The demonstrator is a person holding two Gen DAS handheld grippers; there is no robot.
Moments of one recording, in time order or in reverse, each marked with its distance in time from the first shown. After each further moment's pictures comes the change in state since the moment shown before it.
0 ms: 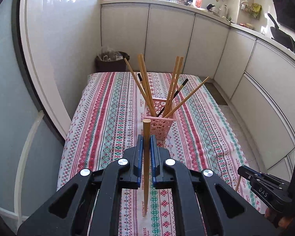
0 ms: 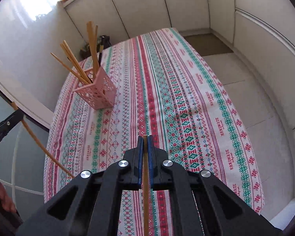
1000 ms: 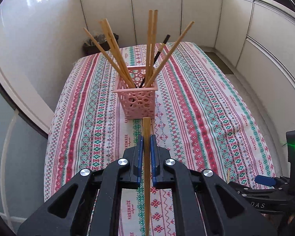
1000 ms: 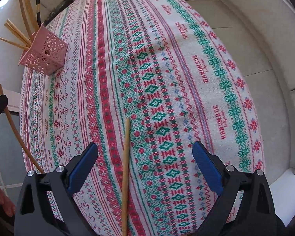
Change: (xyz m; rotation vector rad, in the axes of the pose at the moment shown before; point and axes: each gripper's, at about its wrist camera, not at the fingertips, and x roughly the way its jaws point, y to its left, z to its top) left arm 0.077 -0.053 -0.029 0.133 0.162 0.086; right arm 0.097 -0.070 -0.024 0.159 0.428 -0.112
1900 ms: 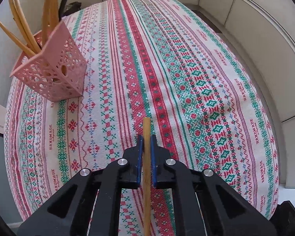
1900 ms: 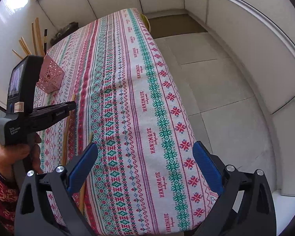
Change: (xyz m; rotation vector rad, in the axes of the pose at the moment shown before) left arm 0.112 -0.098 -0.003 0.106 0.266 -0.081; right arm -0.071 -0.069 -0.017 -0.081 -0.265 -0.041
